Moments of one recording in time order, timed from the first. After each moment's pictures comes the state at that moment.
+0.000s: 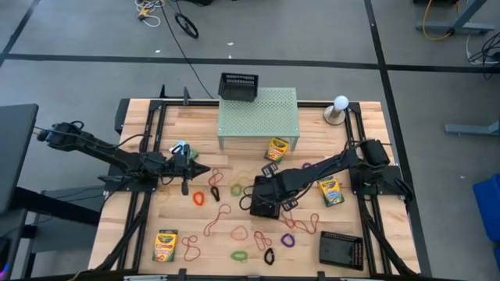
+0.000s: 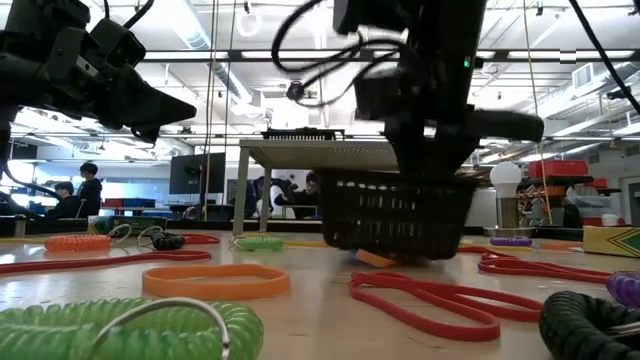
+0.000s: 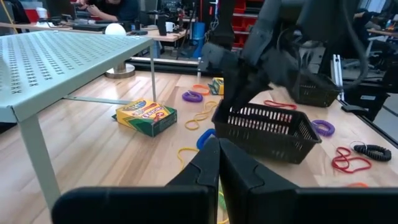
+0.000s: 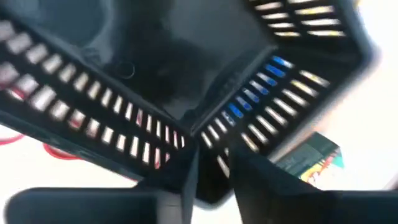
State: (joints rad) left arm -0.21 0.78 0.01 0.68 -0.31 -0.07; right arm 0.26 1.96 1.44 -0.99 0.32 -0.30
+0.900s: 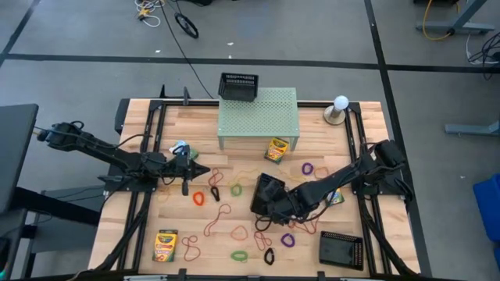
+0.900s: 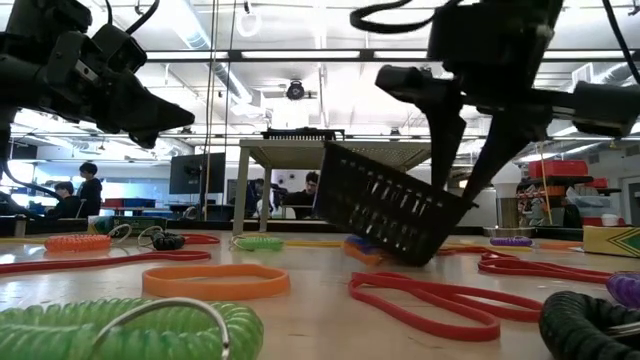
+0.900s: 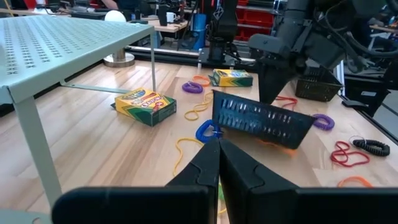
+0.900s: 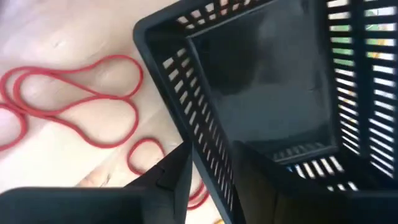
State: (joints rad) left arm -0.21 0.78 0.01 0.65 -0.31 -0.11; right arm 0.41 1.83 1.24 -0.75 0.29 -0.53
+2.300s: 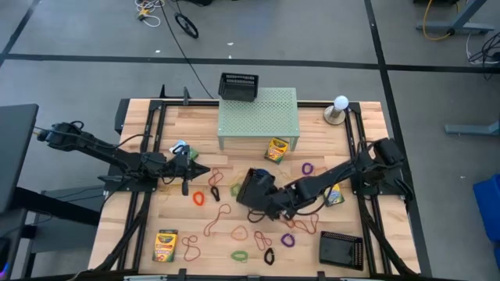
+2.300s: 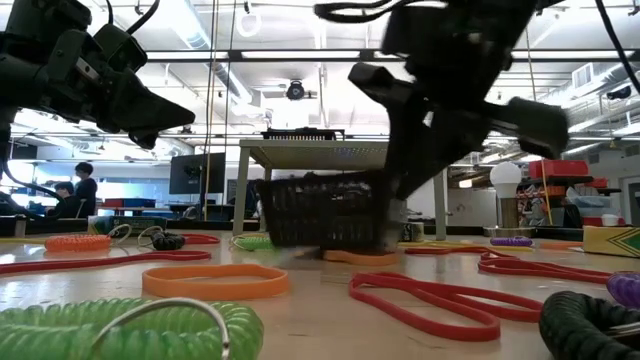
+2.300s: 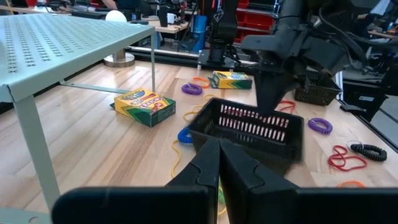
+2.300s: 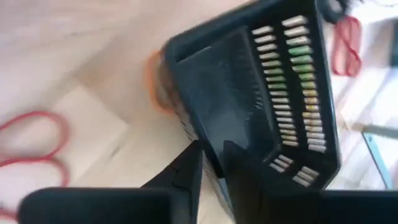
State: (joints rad) left arm -0.21 0.77 0.01 0.65 -0.31 -0.12; right arm 0.35 1.83 1.19 -0.49 0.32 -0.55
